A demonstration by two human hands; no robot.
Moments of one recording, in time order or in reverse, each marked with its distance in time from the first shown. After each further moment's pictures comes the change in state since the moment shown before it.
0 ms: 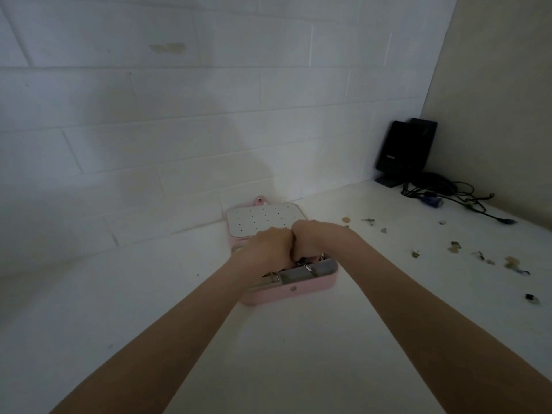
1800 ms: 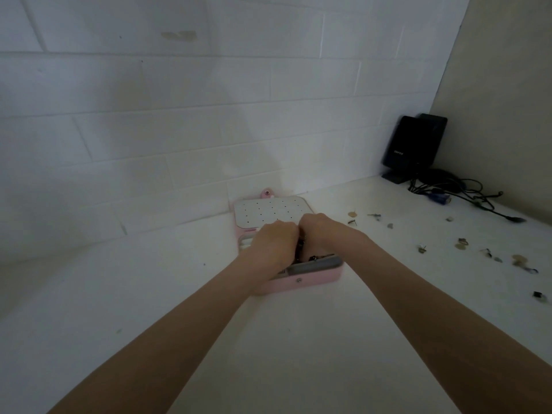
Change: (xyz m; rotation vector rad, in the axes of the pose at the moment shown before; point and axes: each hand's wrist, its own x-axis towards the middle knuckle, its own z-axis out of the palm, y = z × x) left_hand -0.021 0.014 -0.003 0.115 0.120 -0.087; right_hand 0.005 0.009 0.019 -0.009 0.184 -0.054
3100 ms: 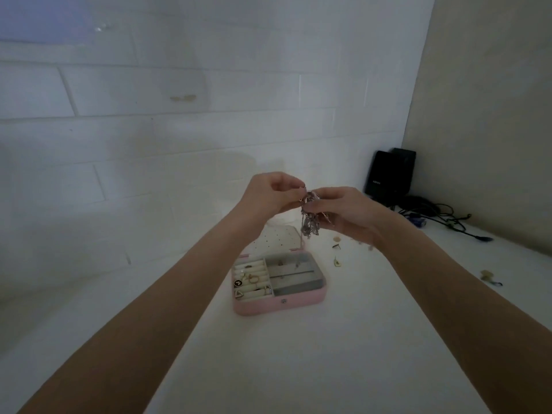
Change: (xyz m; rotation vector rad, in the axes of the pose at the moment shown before) left_hand -0.004 0.009 -0.090 -1.396 0.277 0.125; right_hand -0.059 0.030 -0.077 1.394 0.123 -0.193
